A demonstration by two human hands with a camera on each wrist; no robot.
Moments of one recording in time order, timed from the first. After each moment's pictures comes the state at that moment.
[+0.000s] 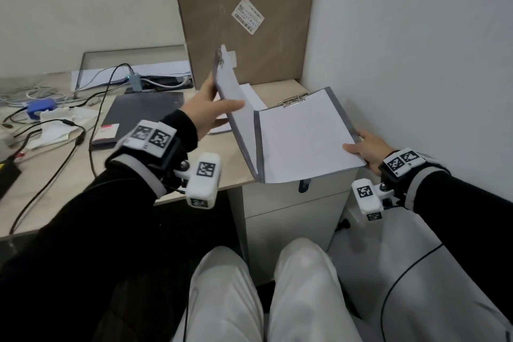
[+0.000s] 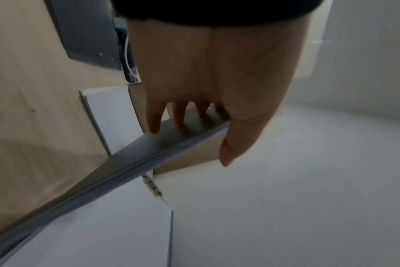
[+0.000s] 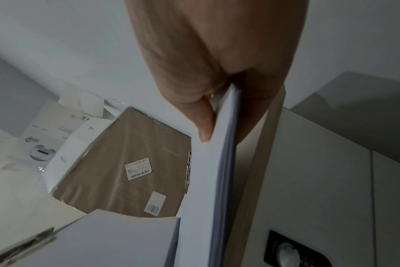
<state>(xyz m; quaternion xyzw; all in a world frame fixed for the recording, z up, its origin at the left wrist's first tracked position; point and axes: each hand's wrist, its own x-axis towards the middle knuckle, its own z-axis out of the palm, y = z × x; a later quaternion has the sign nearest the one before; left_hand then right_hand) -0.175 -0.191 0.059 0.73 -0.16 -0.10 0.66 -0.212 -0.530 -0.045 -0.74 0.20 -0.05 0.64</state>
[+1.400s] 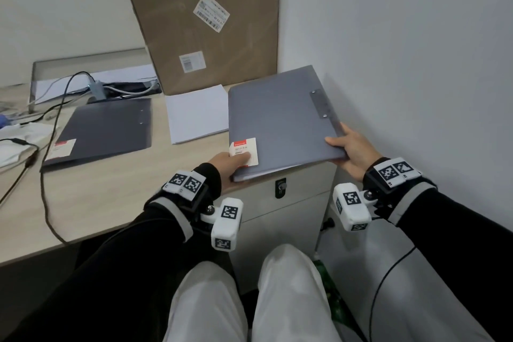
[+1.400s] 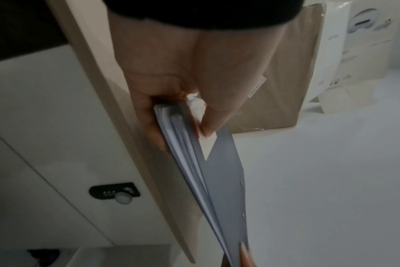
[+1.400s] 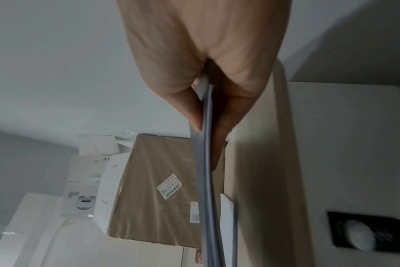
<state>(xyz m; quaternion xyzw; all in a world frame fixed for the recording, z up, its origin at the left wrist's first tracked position) -0.154 -0.290 -0.054 0.71 0.04 -0.24 0.66 -0.217 -0.546 -0.043 -0.58 0.12 -0.07 0.80</state>
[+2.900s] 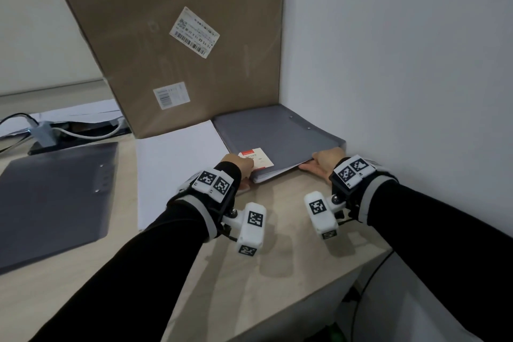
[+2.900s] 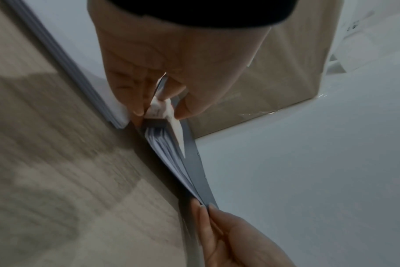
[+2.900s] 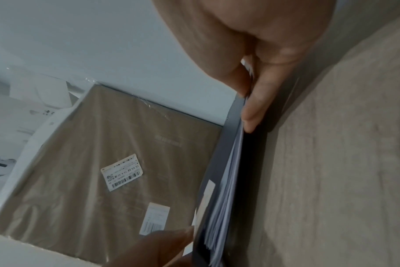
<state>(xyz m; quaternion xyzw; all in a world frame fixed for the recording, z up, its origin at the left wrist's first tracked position) 0.052 -0.375 -0.026 0.84 0.09 -0.23 0.48 -0.001 -0.551 -0.033 -0.73 0.33 0.01 0.60</state>
